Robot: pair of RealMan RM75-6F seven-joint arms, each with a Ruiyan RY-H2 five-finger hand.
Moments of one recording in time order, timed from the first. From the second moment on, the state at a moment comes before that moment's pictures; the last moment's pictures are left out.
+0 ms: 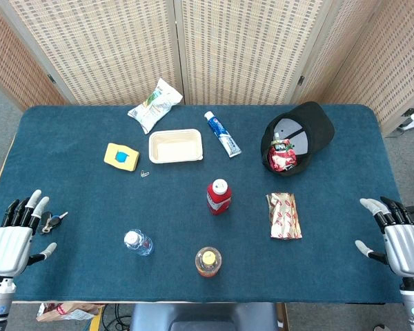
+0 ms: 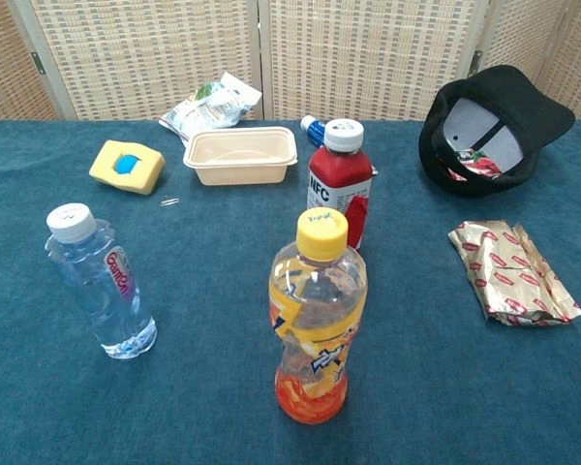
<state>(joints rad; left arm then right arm) -0.14 -1.14 -0.05 -1.70 1.50 1.49 0.23 0.06 -1.11 0.05 -1.61 -1.56 1.54 0.02</state>
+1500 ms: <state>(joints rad) -0.13 -1.12 -0.05 -1.72 1.53 1.49 0.24 0.38 -1.19 -0.08 -1.63 -1.83 1.21 0.59</state>
